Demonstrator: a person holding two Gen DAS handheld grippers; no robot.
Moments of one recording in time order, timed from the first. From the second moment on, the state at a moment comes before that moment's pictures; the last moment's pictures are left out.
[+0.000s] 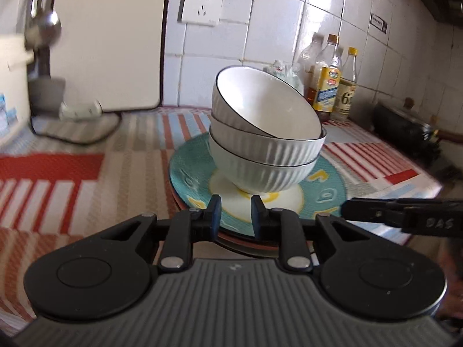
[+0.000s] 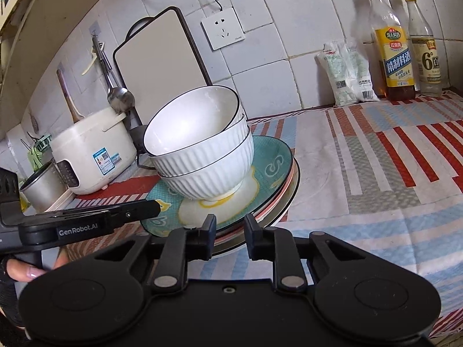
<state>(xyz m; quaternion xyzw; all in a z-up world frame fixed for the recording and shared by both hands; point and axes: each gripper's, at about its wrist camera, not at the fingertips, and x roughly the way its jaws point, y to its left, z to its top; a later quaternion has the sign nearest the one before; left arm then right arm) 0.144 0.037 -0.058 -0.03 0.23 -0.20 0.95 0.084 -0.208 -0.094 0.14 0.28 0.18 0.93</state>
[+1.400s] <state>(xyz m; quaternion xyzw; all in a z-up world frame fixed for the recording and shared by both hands) -0.047 0.032 0.024 0.02 0.15 -0.01 0.99 -0.082 -0.209 0.011 0.06 0.19 -0.02 0.98</state>
